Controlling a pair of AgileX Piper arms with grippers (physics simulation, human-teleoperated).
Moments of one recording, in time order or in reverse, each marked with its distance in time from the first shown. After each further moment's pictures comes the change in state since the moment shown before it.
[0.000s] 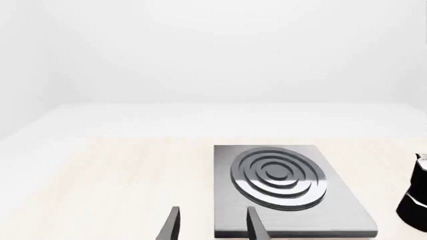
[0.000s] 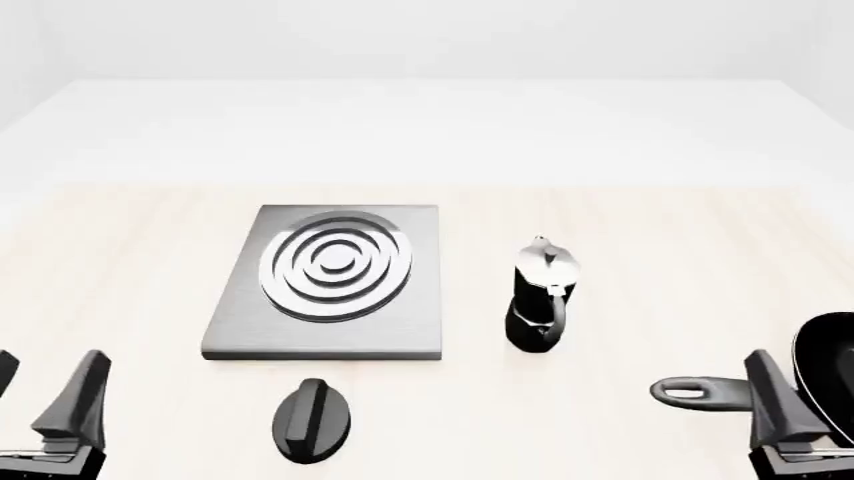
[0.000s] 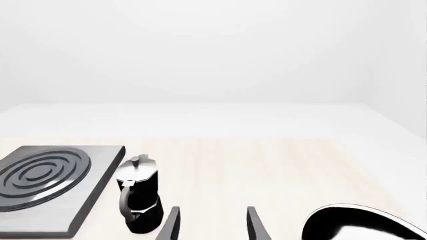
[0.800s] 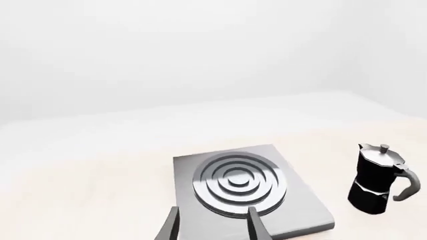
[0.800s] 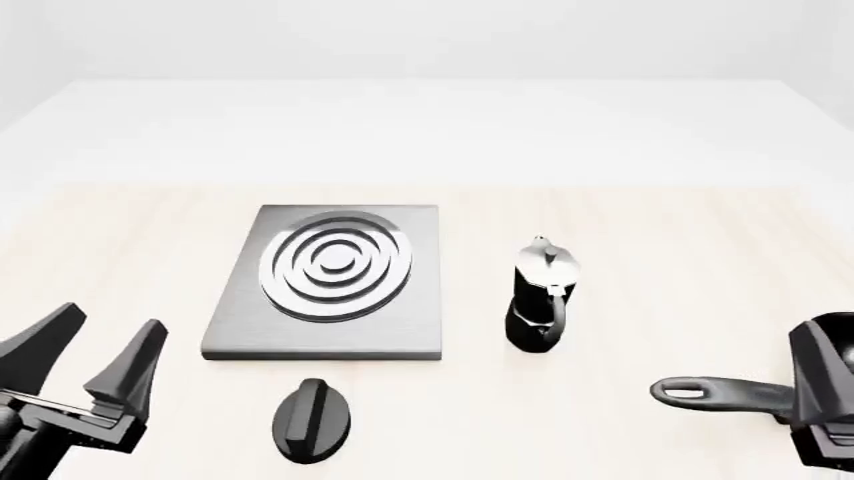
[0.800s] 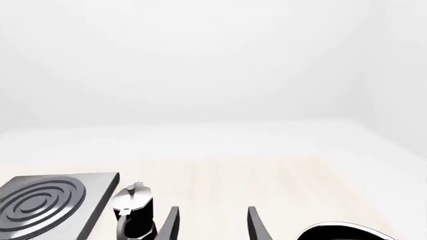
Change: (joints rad) left arm -0.204 0.336 -0.043 -0.286 0.025; right arm -0.047 -0.001 -0.116 0.041 0.019
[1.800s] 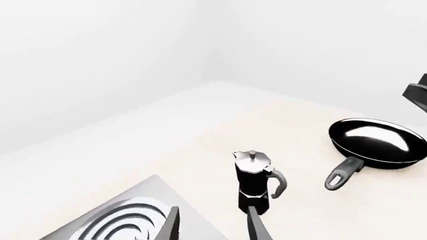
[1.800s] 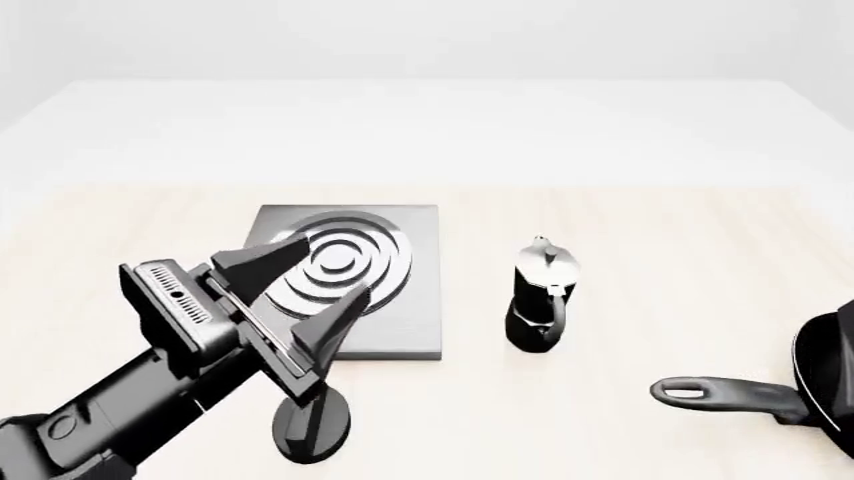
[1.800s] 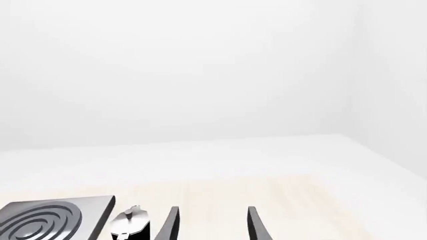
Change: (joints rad) left arm -0.530 0.695 -0.295 -0.367 0.064; right arm -0.034 0.000 -0.099 0.027 0.009
